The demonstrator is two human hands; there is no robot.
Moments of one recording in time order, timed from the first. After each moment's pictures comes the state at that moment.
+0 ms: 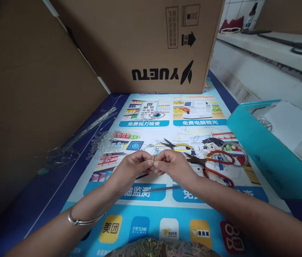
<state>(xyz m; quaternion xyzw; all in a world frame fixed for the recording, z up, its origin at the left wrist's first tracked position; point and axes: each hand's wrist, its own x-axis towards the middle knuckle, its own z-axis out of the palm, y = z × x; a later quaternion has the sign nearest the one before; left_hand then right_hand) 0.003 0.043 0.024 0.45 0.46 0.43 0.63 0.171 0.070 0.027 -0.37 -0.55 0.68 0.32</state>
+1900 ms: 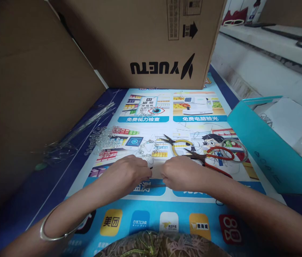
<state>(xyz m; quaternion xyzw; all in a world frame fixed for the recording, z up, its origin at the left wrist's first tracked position) -0.012 0.030 0.054 0.92 0.39 0.02 0.08 0.184 0.069 0.069 -0.29 -0.93 0.18 -0.13</state>
